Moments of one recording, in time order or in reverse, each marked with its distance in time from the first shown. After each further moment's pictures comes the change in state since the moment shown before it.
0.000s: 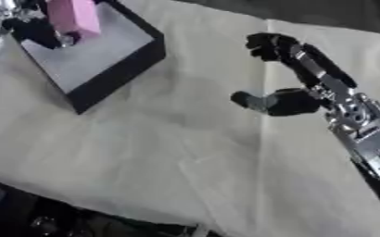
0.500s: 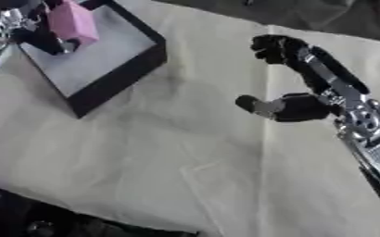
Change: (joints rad) left arm -0.039 -0.043 0.012 0.120 -0.033 -0.038 0.030; right arm -0.010 0.000 -0.003 -0.043 -0.018 0.010 -0.003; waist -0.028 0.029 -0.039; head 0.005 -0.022
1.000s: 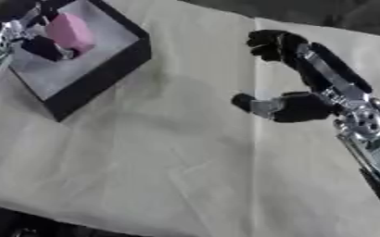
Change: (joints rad) left arm -0.028 -0.026 0.017 0.118 -0.080 -0.065 0.026; right arm -0.008 -0.001 -0.006 -0.039 -0.022 0.017 -0.004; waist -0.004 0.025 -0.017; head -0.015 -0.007
